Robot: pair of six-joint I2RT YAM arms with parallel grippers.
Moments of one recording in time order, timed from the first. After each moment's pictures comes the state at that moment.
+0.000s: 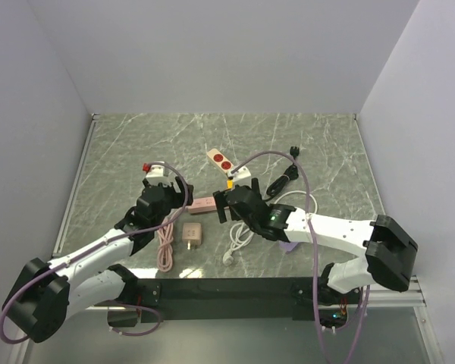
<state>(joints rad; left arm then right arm) -0.59 1.02 0.41 0.32 -0.32 -0.44 1.03 1.38 0.84 -0.11 0.51 0.41</state>
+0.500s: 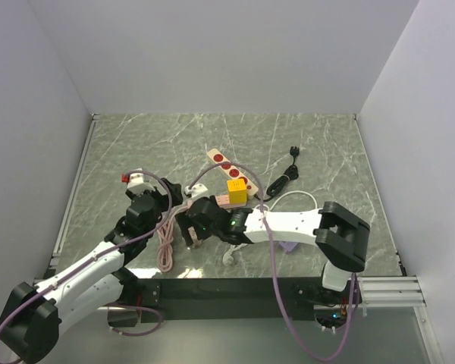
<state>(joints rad) -0.56 0.84 0.33 0.27 -0.46 -0.60 1.18 1.70 1.09 -0.14 0.26 0.52</state>
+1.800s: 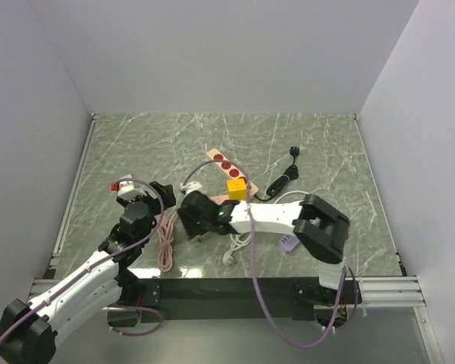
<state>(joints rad) -0.55 0.71 0.27 0.22 -0.56 -0.62 1.15 1.89 1.27 -0.27 0.22 0.52</state>
